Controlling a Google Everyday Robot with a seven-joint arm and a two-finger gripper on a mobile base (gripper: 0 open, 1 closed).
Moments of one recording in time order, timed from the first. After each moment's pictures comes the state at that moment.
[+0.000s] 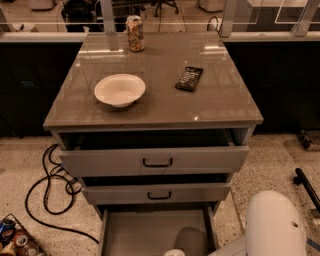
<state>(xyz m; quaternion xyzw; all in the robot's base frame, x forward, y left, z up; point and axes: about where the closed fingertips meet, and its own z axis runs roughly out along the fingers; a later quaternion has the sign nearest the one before) 0.264 -0.042 0.130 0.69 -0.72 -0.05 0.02</state>
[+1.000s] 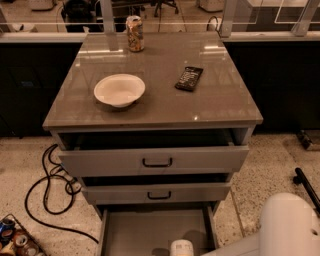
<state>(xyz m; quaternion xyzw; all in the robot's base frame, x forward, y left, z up) 0.322 -0.068 0.145 0.66 -0.75 -0.01 -0.02</state>
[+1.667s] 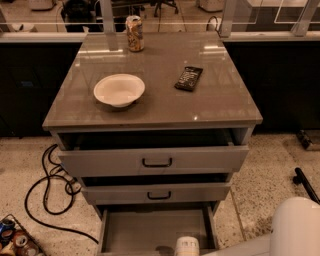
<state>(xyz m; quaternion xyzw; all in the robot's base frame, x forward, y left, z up) 0.345 -0.083 0.160 0.64 -0.77 0.01 -0.05</state>
